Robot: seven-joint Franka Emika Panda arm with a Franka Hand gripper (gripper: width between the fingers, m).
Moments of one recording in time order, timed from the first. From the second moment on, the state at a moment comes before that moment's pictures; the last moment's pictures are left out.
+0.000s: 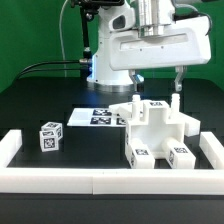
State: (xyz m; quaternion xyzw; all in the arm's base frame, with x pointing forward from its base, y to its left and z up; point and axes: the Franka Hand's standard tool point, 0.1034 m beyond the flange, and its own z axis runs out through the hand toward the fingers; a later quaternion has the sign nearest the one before) arm 0.433 0.058 0.099 -0.95 0.27 -0.12 0.05
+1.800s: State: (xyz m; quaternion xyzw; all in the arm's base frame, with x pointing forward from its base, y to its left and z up) arm 0.425 0.060 0.061 -0.99 -0.15 -0.01 0.01
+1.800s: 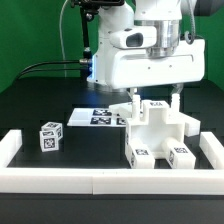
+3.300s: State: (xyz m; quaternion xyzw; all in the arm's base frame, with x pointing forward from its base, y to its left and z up) arm 0.392 0.038 0.011 -0.98 -0.21 0.02 -0.04
